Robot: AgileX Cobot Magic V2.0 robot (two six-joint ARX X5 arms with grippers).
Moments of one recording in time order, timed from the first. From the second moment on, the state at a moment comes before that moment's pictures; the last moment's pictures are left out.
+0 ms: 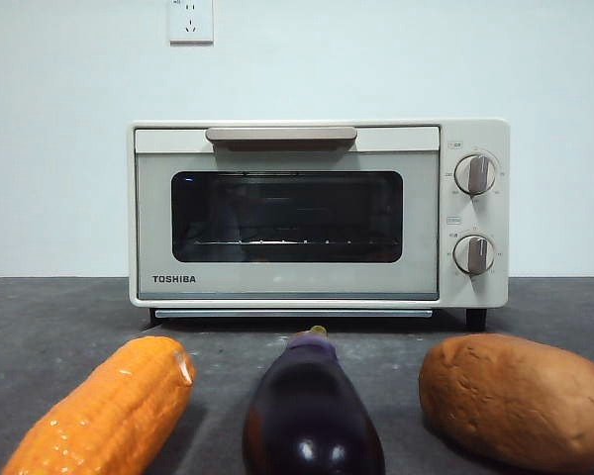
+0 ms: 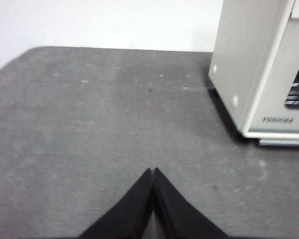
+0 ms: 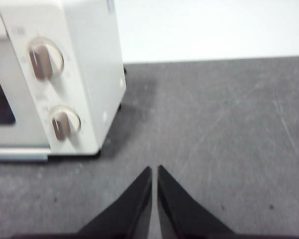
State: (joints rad) left arm -0.01 0.00 0.03 -0.18 0.03 -0.08; right arm 0.05 0.01 0.02 -0.10 -0.03 0.11
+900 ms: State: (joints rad) left arm -0.01 0.14 0.23 -0.28 0.12 -0.47; right arm 0.05 0.05 0.30 -0.10 -0.03 0.32
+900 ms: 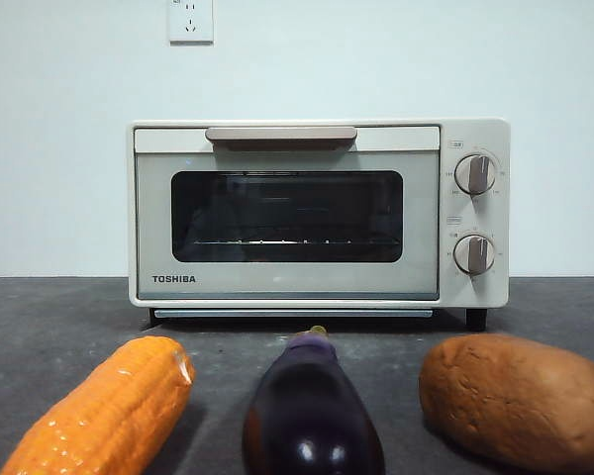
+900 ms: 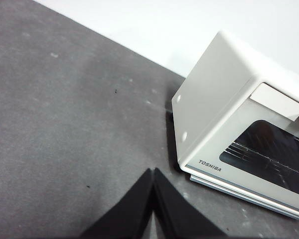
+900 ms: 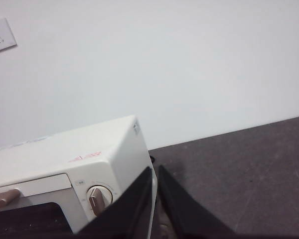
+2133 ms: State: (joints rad) left arm -0.20 0.80 0.76 -0.43 0.43 -0.32; right arm 0.26 0.75 0.77 -0.62 -0.82 0.39
